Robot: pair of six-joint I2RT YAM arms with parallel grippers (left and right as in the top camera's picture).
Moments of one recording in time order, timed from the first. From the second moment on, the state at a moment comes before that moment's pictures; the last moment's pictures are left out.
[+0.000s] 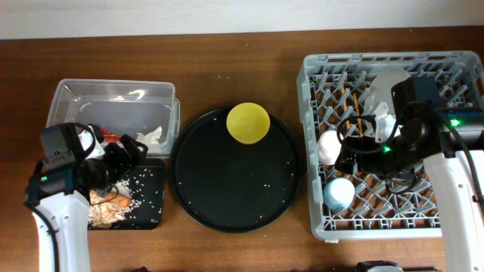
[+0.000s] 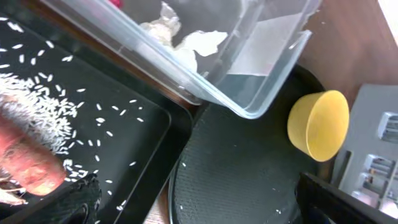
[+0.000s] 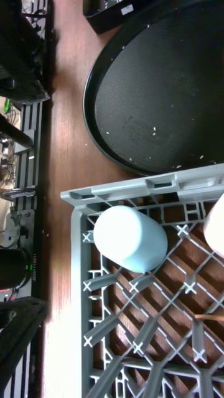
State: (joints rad) left arm 0.34 1.22 0.97 -0.88 0.40 -0.38; right arm 0.00 1.36 1.52 -1.62 -0.23 0.18
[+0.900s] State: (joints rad) left arm 0.34 1.22 0.97 -0.88 0.42 -0.36; right arm 0.54 1.87 1.51 -0.77 -0.19 0.20
